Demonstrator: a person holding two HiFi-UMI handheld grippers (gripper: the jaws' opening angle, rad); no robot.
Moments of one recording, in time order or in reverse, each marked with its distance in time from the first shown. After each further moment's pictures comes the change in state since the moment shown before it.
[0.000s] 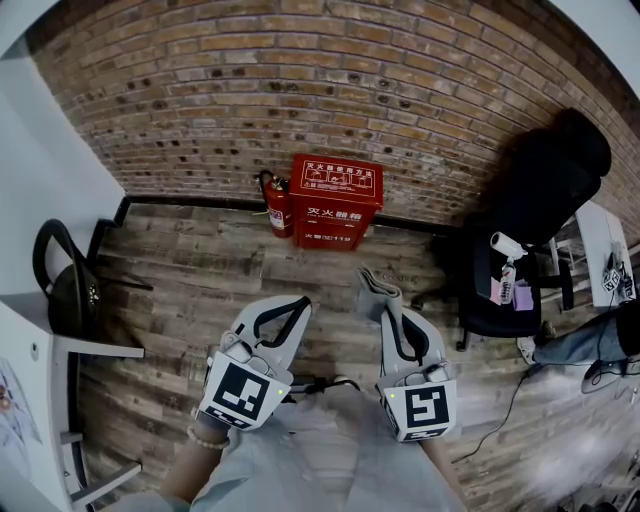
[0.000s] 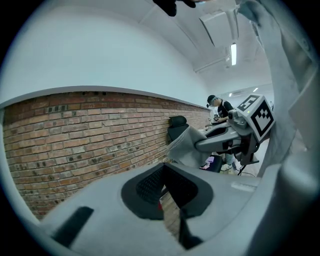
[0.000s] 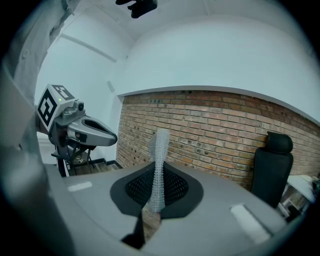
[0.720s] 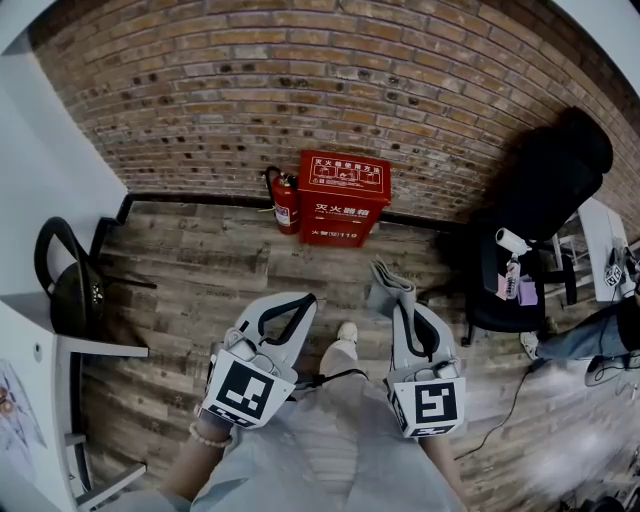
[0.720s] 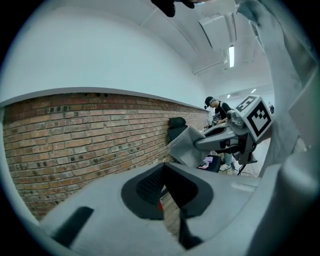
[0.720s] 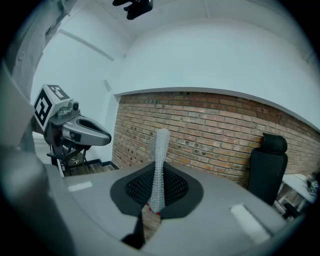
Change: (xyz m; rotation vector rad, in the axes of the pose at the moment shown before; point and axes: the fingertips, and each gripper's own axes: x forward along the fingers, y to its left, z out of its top) left arm -0.024 0.013 -0.007 0.005 -0.033 -0.014; right arm 0.002 0.018 0.006 0.005 -0.006 -0.059
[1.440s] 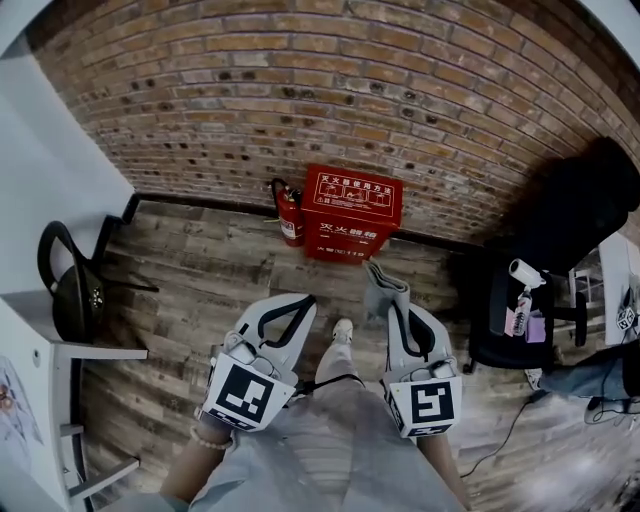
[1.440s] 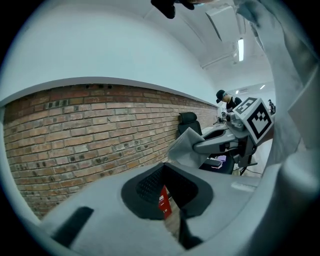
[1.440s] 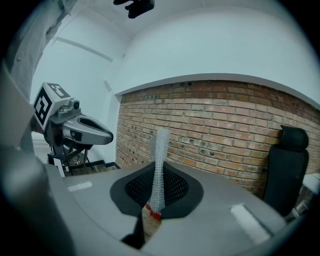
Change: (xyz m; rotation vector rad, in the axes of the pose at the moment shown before) left arm 0.095 0.059 0.002 -0.012 0.044 0.074; right arm 0.105 -0.062 -0.007 0.013 0.004 0.108
